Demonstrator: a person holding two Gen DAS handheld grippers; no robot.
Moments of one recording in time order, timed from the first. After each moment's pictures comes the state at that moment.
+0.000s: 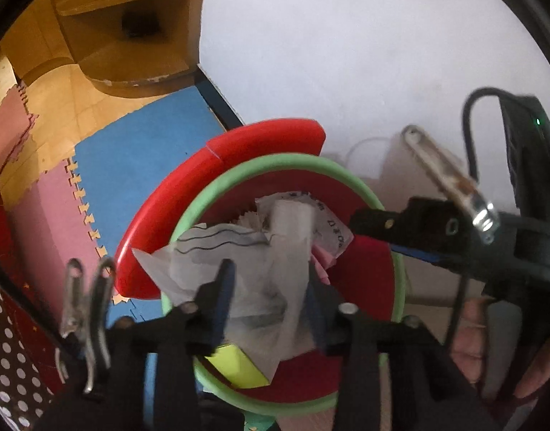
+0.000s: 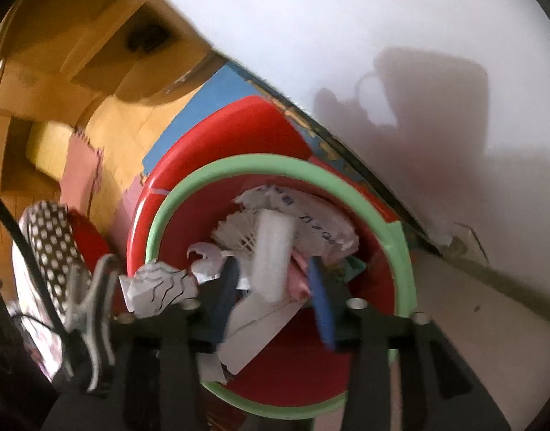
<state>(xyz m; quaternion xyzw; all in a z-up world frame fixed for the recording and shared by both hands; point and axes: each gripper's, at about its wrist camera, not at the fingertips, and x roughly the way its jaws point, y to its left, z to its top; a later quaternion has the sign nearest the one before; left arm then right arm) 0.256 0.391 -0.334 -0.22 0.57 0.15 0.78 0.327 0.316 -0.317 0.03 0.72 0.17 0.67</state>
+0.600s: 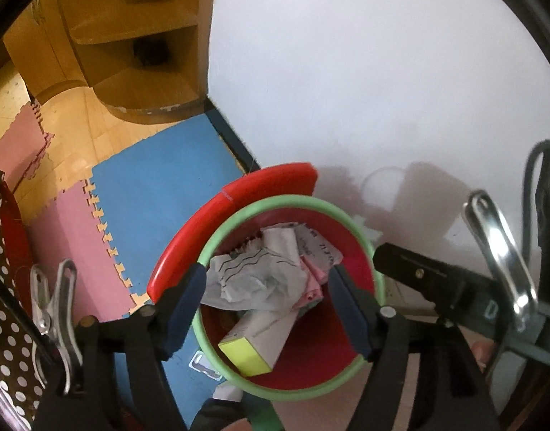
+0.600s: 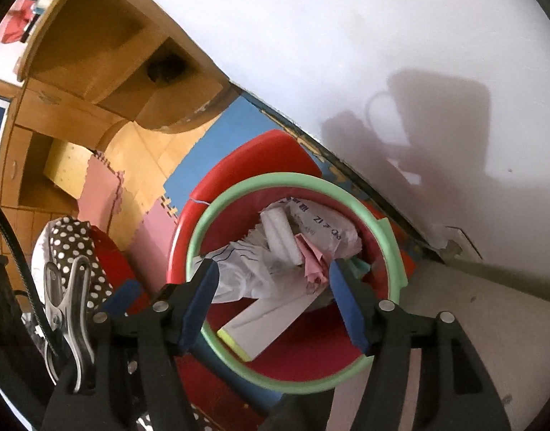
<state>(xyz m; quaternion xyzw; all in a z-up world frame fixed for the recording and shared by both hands) 0.254 0.393 -0.266 -0.20 0.54 0.16 0.80 0.304 0.306 -0.240 0.05 0.67 0.20 0.71</state>
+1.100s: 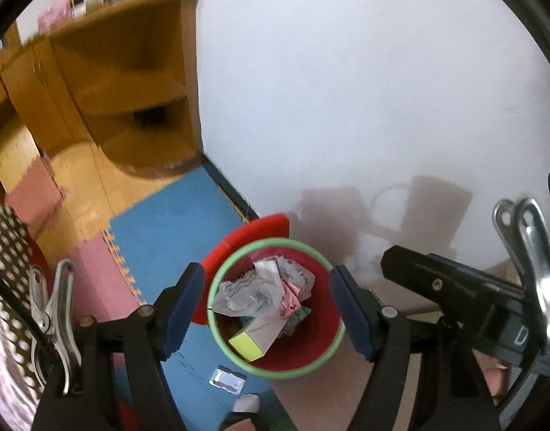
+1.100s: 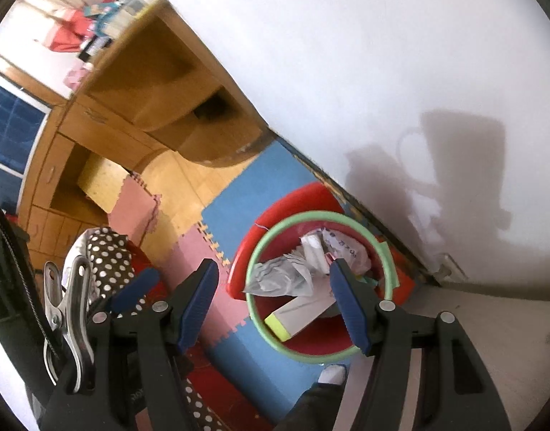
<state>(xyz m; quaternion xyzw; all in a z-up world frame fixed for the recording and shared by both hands) 0.234 0.354 -0.116 -0.13 0.49 0.16 0.85 0.275 0.286 -0.096 0.06 0.60 0.25 0.76</state>
